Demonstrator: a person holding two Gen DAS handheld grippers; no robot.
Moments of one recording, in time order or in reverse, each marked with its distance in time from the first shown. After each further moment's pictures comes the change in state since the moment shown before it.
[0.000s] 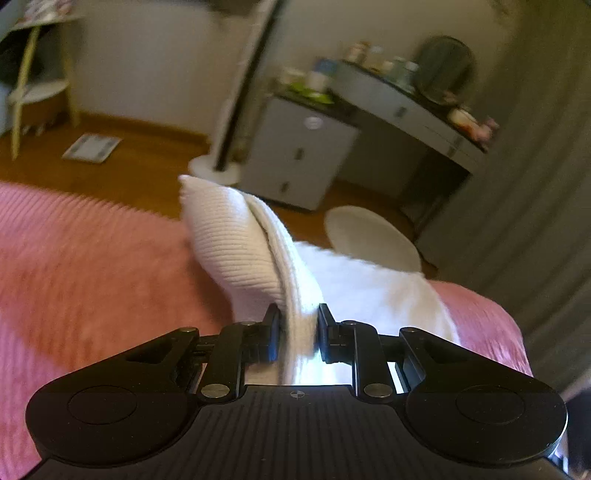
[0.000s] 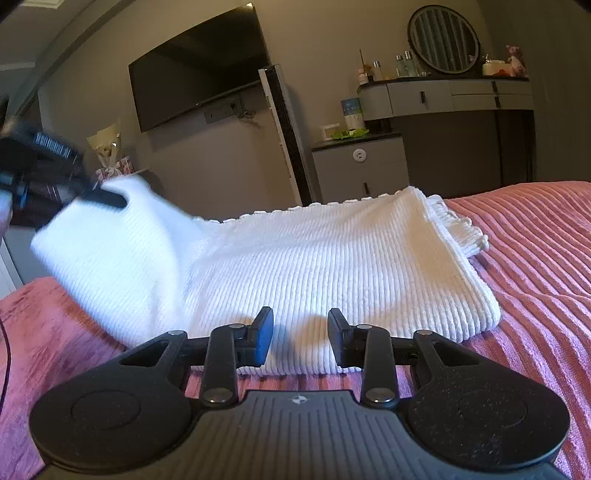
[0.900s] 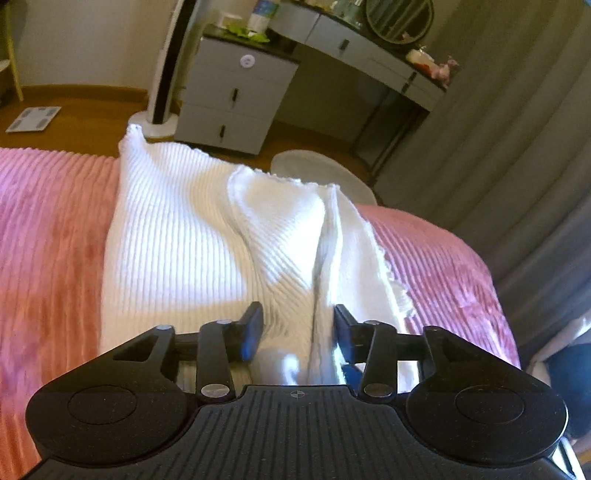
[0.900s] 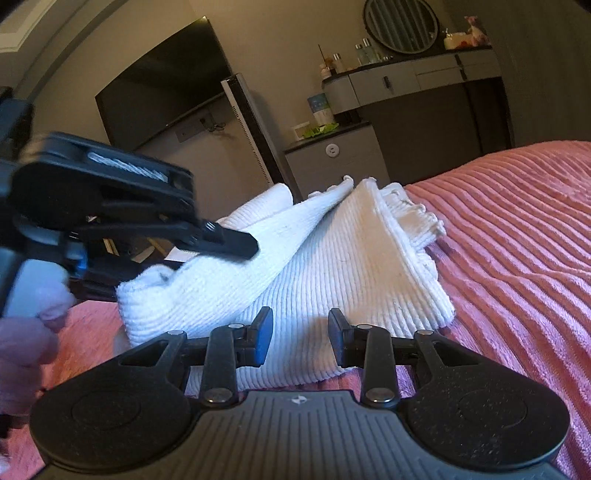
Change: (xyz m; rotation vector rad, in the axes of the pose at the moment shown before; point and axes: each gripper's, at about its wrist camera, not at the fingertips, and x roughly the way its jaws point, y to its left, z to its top) left arm 0.077 -0.093 -0.059 0.022 0.142 -0.105; right arm 0.004 -0.039 0.007 0.158 -0.001 -0.012
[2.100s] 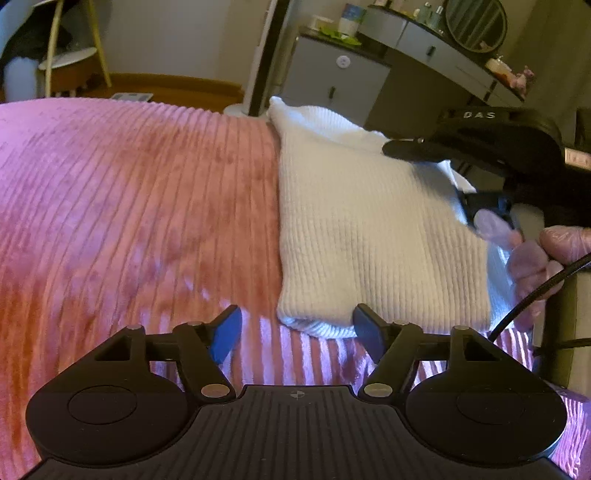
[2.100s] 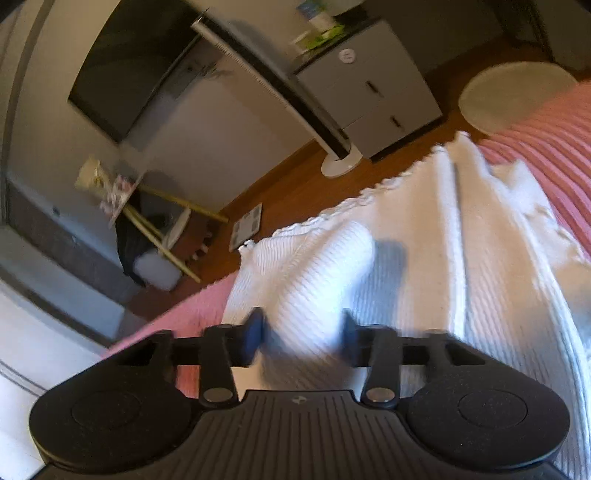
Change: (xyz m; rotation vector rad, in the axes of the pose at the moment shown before) left arm -0.045 0.056 -0.071 -0.084 -0.012 0.272; right arm 0.131 0.019 0.103 0.240 0.353 0.158
